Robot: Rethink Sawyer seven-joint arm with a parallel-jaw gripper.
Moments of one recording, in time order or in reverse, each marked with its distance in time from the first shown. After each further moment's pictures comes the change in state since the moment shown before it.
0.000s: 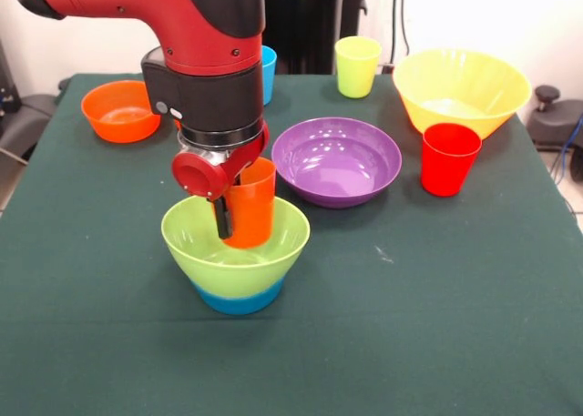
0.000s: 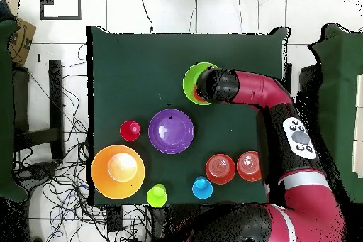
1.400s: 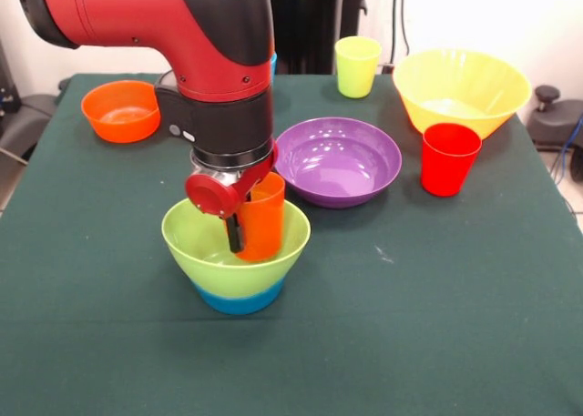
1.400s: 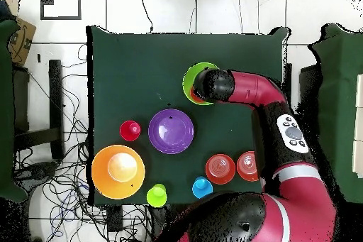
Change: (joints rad) arm 0.011 0.052 0.000 -0.030 0.000 0.000 0.000
